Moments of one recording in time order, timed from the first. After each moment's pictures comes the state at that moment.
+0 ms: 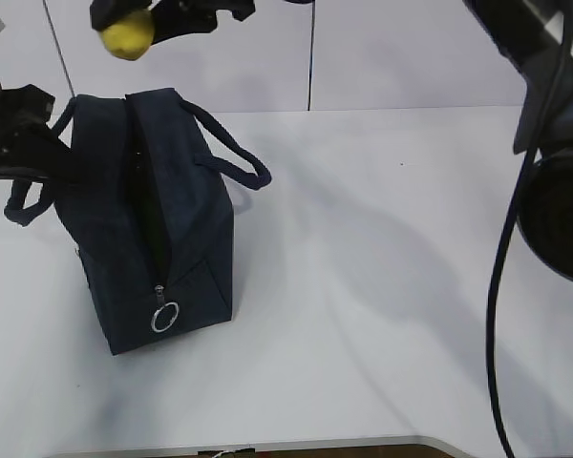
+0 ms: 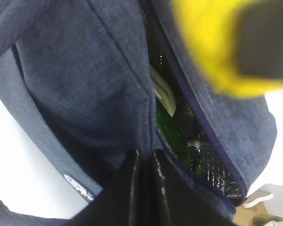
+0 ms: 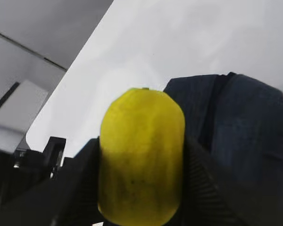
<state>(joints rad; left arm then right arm) -0.09 1.54 -1.09 -0.77 0.83 0.48 0.56 2.43 -2.83 0.53 1.26 0.06</state>
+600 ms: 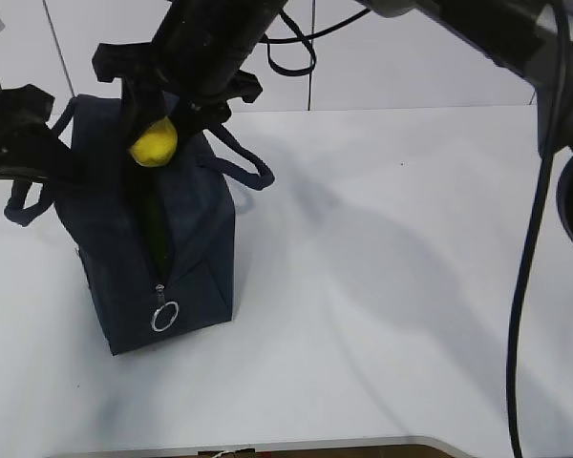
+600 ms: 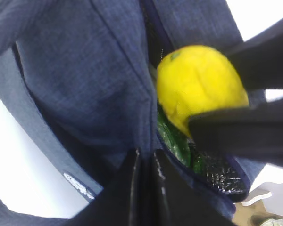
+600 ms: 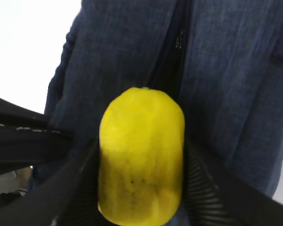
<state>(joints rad) -0.09 1.54 -1.09 -0.77 0.83 0.48 0.61 2.33 -2.45 0.43 1.26 -0.01</state>
